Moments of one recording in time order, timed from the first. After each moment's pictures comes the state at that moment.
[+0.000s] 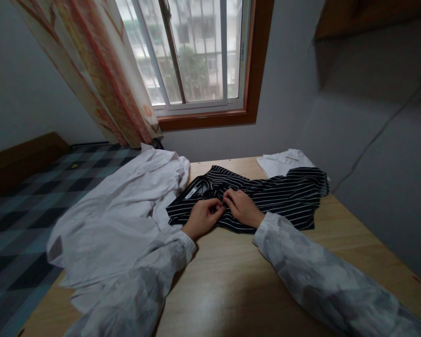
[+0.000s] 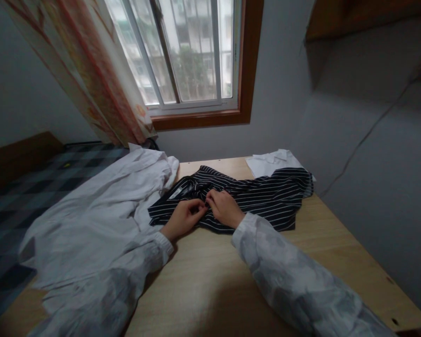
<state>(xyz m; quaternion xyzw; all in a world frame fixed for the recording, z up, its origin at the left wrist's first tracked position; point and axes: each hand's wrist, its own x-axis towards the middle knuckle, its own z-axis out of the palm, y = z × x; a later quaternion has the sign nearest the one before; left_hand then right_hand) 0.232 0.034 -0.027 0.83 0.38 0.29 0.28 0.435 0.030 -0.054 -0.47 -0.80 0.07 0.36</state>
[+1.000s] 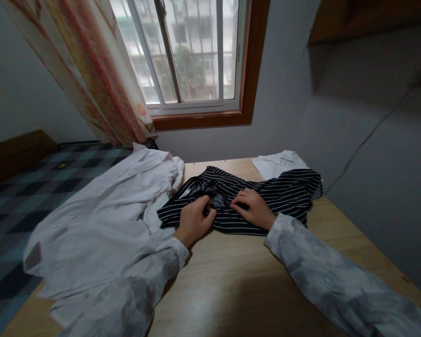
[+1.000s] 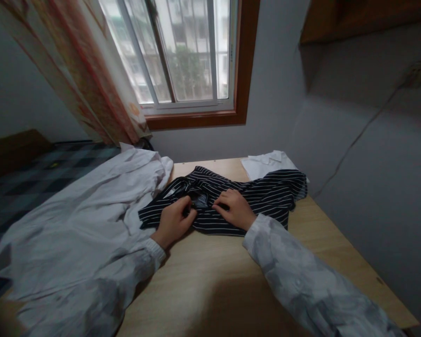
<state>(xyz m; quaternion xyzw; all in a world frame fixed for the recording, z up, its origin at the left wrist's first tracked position) 0.233 0.026 -0.020 0.84 0.45 0.29 0.08 0.487 0.010 -0.041 -0.43 -0.81 0.06 0.39</state>
